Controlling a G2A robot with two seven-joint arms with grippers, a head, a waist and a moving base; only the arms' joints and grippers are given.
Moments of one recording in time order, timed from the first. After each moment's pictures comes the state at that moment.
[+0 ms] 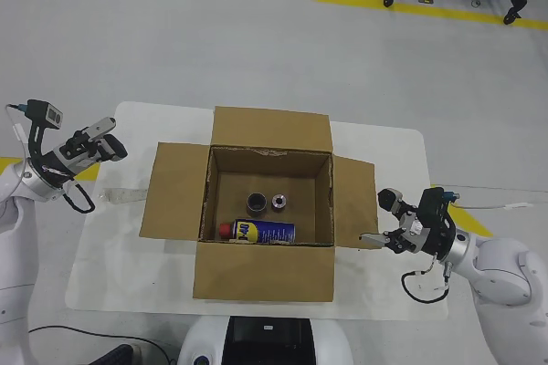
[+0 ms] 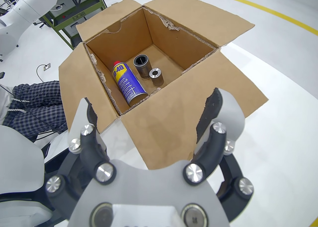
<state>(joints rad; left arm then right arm) 1.33 -0.94 -1.93 -1.53 -0.39 -0.18 -1.12 -1.56 -1.00 1.59 -1.85 -0.58 -0.89 0.56</state>
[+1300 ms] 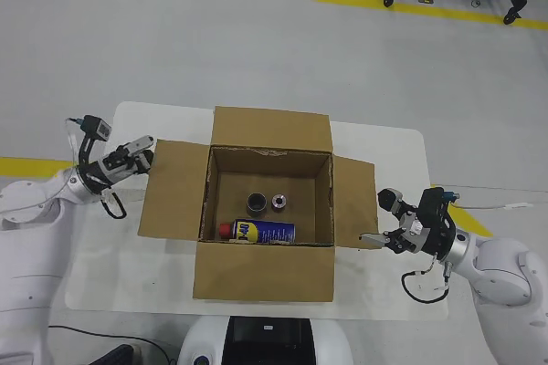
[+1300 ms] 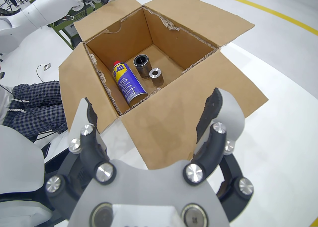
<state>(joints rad) 1.25 -0.94 -1.72 -1.37 -0.50 -0.29 -1.18 -1.56 -1.00 1.59 -1.85 -0.58 -0.89 0.56</state>
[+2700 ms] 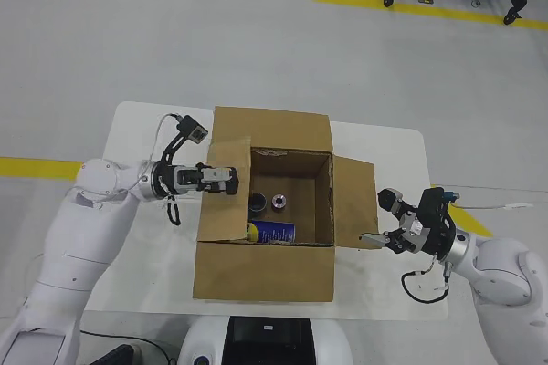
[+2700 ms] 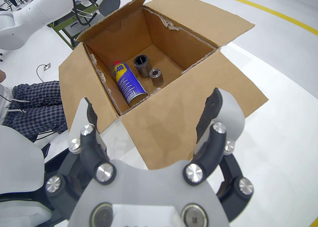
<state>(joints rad) 1.09 -0.99 -1.32 -1.51 -0.59 -0.30 -1.32 -1.56 -1.00 1.59 -1.85 -0.58 -0.89 0.56</state>
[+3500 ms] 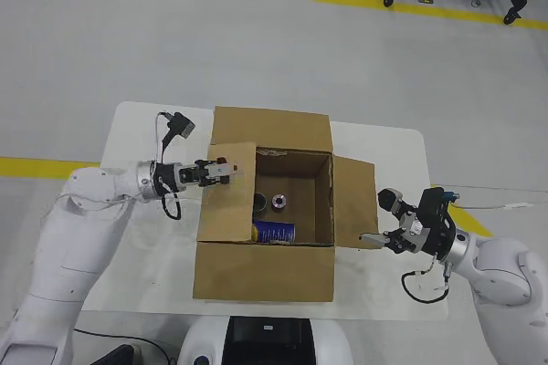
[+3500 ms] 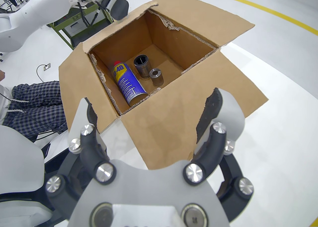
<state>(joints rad) 1.17 -0.97 -1.42 -1.61 -0.43 -0.31 -1.14 -1.56 -1.00 1.59 -1.85 -0.58 -0.89 0.56</state>
